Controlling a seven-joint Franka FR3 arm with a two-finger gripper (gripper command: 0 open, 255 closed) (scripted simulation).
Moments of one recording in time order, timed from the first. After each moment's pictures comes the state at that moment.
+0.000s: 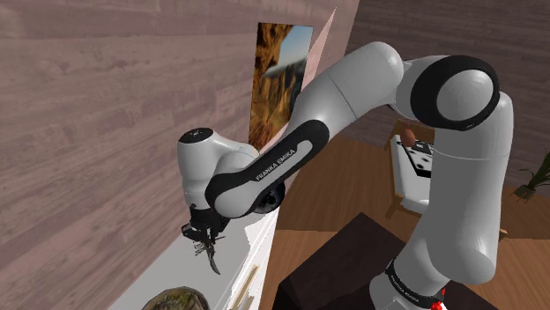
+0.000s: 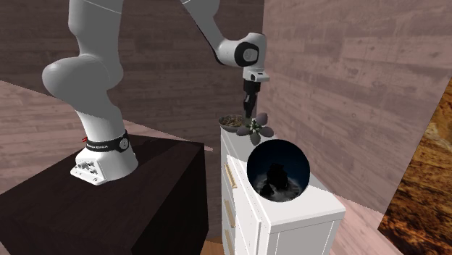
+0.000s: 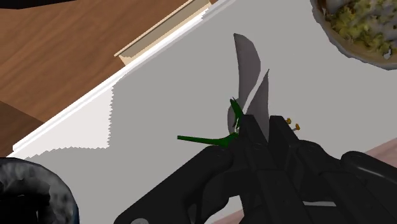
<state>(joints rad) 0.25 0.37 0.48 -2.05 -0.22 2.32 1.04</state>
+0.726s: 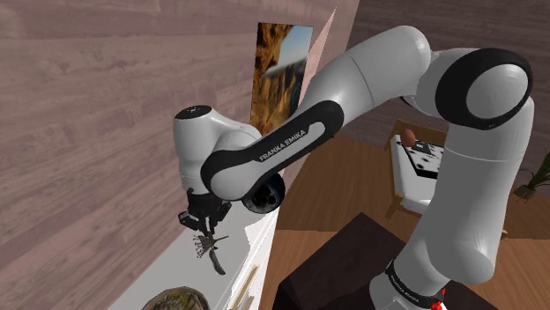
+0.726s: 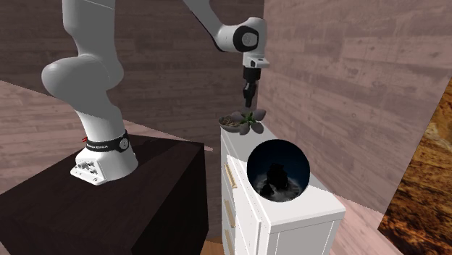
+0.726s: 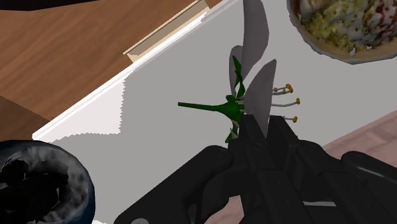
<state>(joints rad) 0.24 0.28 0.51 -2.03 -0.16 2.21 1.01</state>
